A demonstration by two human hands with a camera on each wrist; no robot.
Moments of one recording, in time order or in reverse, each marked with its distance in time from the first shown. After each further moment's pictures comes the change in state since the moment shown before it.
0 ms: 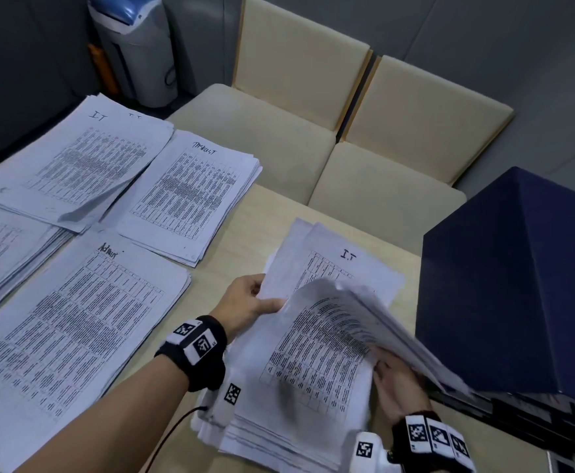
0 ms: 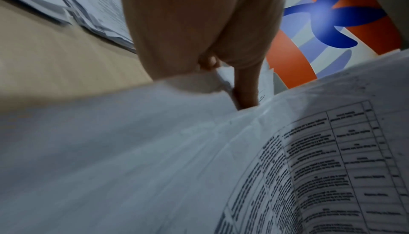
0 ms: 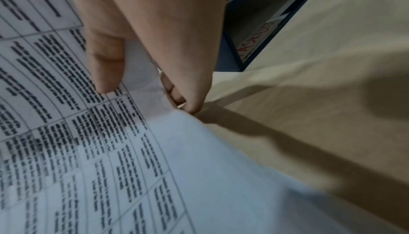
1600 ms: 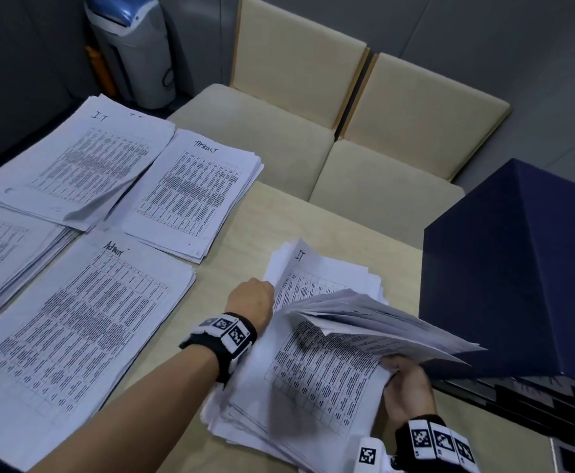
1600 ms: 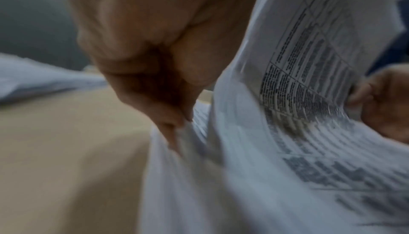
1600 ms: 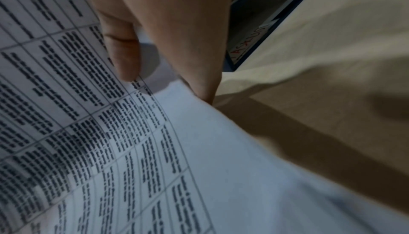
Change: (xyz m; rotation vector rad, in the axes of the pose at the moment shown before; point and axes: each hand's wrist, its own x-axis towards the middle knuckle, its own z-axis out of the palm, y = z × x) left_hand 0.015 -0.013 0.013 1.525 0.102 -0.051; right_hand -0.005 0.022 -0.017 0.018 0.073 -0.012
